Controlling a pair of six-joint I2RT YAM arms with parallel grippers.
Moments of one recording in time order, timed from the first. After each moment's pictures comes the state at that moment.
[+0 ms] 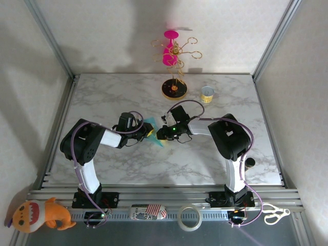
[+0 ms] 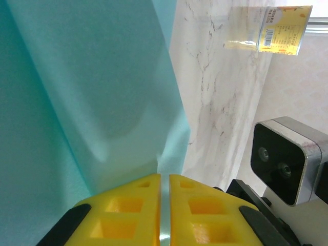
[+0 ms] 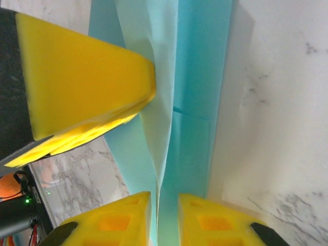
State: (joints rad) left arm -0.36 1.86 0.68 0.57 0.54 -1.21; right arm 0.63 2.00 1.12 -0.13 -0.68 0.49
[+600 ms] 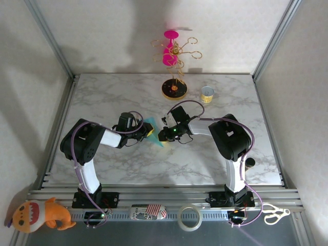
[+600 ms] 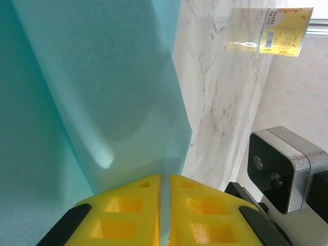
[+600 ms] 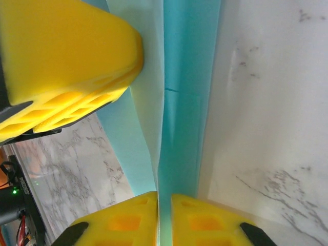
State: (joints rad) left arm -0.36 1.87 0.68 0.57 0.54 -1.21; right arm 0.63 1.99 1.12 -0.18 -0.66 0.43
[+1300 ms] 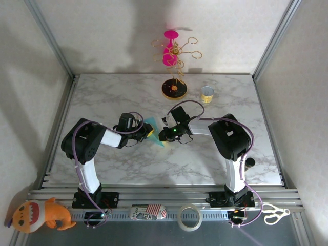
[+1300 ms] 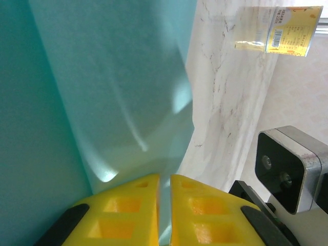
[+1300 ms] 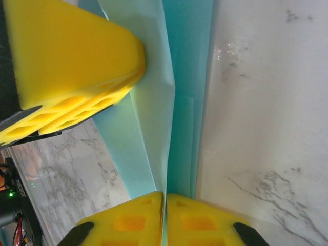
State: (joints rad) left arm -0.36 1.88 0.68 0.57 0.54 -1.20; right arm 0.63 2.00 1.12 -0.18 -0.66 0.43
